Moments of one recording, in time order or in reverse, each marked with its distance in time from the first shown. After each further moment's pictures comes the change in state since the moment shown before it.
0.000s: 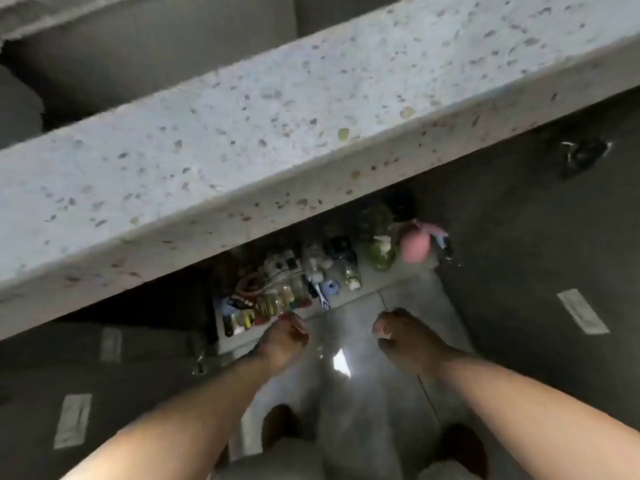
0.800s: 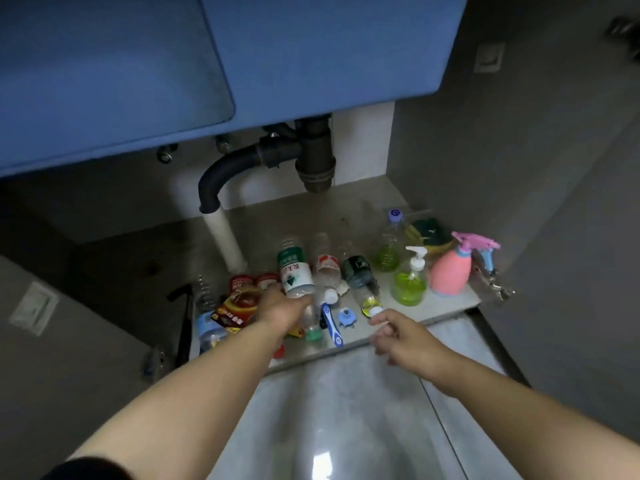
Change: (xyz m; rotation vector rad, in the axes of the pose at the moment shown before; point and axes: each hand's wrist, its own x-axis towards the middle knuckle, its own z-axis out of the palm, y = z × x) left_hand 0.156 -0.060 0.021 -0.529 0.440 0.042; right_hand 0.104 0.016 0.089 0.548 0.180 -0.053
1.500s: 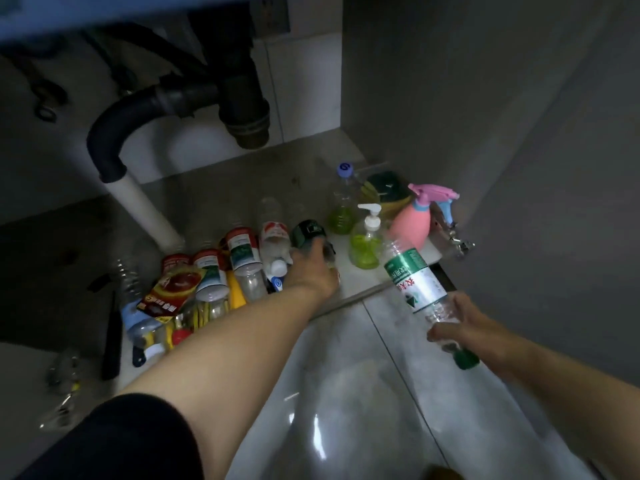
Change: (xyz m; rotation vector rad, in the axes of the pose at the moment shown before) left_hand 0.012 0.024 0.149 0.622 -0.223 0.287; right_hand -0.026 0.121 -0.114 0.168 0.172 0.246
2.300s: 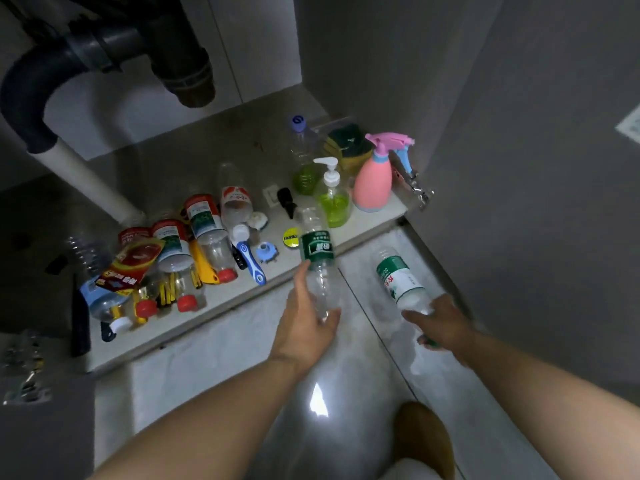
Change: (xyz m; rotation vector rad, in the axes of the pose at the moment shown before) left_hand -0.139 -0.028 0.084 -0.368 -0.013 0.140; right_hand 0.008 0.094 0.014 0.065 0.195 0.306
